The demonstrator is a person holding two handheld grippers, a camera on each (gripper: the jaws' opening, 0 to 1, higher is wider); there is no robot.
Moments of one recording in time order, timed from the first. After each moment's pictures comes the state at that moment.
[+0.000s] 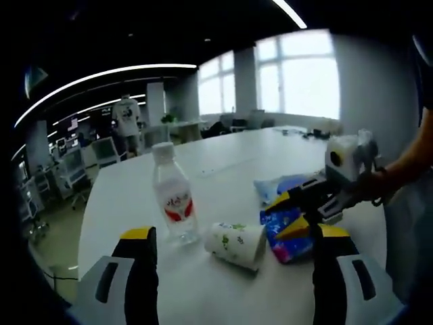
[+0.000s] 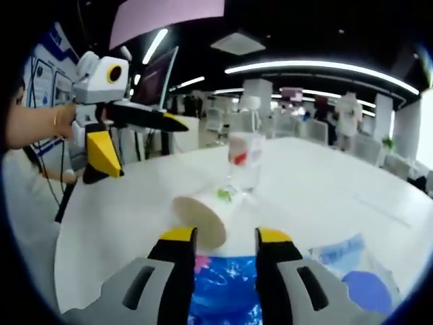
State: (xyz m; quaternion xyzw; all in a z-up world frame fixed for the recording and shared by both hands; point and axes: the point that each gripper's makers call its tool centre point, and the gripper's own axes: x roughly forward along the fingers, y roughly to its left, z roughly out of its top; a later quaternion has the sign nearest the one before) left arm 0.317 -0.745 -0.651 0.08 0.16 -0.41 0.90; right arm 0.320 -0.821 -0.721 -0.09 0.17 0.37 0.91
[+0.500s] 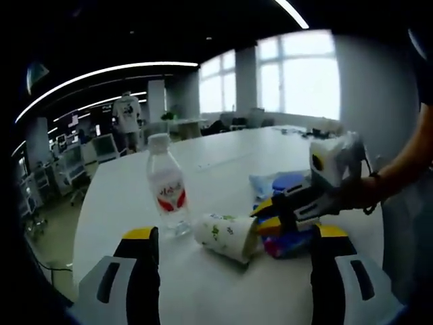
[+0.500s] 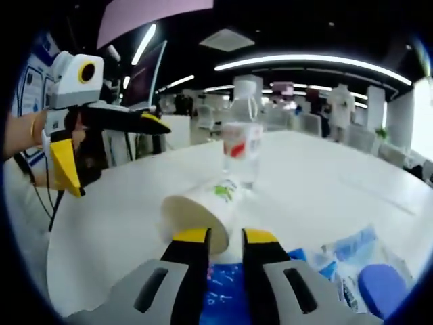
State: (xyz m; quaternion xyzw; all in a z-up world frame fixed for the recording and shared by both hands) left arm 0.302 -0.750 -0.663 0.07 0.16 -0.41 0.90; right arm 0.333 -0.811 -0.732 -0.07 0.18 0.34 0.92
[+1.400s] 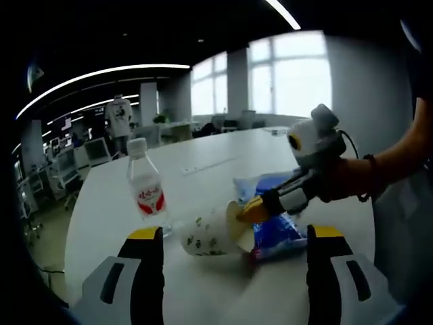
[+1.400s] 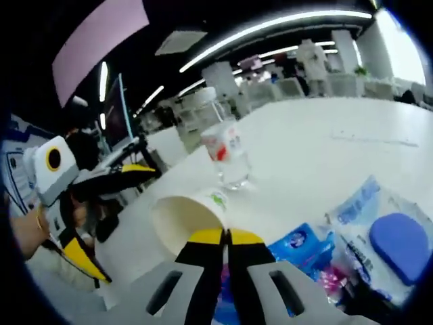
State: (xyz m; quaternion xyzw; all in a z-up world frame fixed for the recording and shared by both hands) left arm 0.281 -0.770 -0.658 0.08 0.15 -0.43 0.89; right arm 0.318 -0.824 -0.705 0.12 0.28 0.31 0.90
